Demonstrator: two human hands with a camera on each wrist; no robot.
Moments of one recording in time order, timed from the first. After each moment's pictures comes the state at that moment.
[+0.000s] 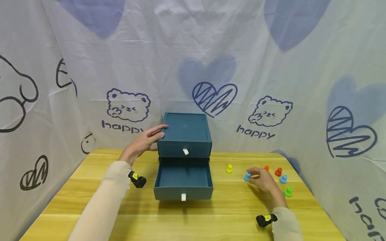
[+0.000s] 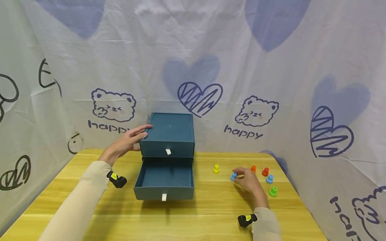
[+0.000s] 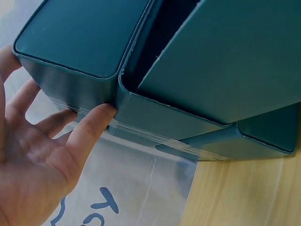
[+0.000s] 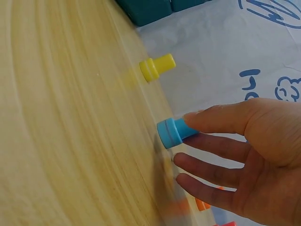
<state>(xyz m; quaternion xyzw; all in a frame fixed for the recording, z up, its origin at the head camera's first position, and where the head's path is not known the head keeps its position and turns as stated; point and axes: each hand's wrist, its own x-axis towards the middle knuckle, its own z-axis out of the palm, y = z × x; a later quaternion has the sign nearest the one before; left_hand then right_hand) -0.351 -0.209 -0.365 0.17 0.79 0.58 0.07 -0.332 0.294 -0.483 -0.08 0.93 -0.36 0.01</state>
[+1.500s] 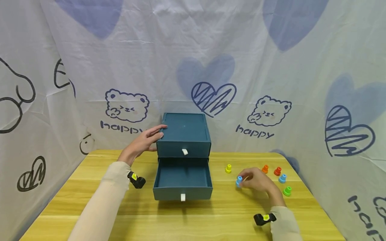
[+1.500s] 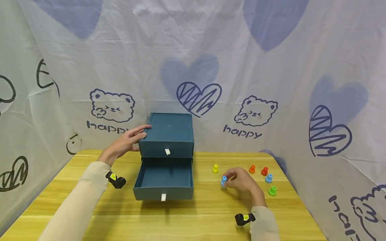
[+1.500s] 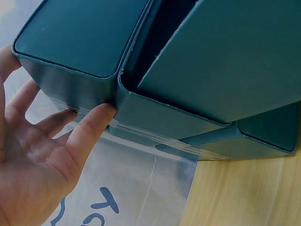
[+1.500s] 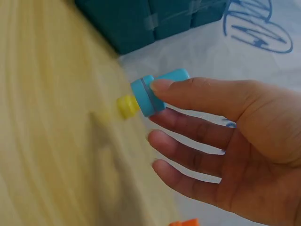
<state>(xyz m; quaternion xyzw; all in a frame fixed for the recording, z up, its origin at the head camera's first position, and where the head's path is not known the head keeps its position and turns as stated) -0.353 -0.210 -0.366 0.18 0.79 0.58 0.07 -0.325 0.279 -0.460 -0.19 0.91 -0.35 0.06</state>
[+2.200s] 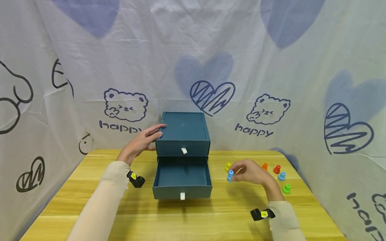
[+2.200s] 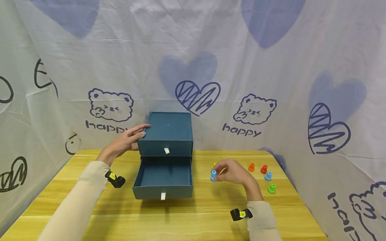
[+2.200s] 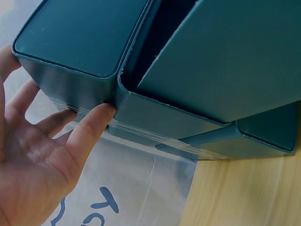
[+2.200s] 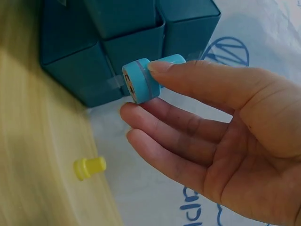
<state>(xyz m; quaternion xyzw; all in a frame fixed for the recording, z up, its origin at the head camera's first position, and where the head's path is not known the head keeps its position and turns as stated) -0.353 -0.210 -0.366 0.18 0.79 0.58 0.07 -0.312 0.245 -0.408 -0.29 0.88 -0.38 0.09</state>
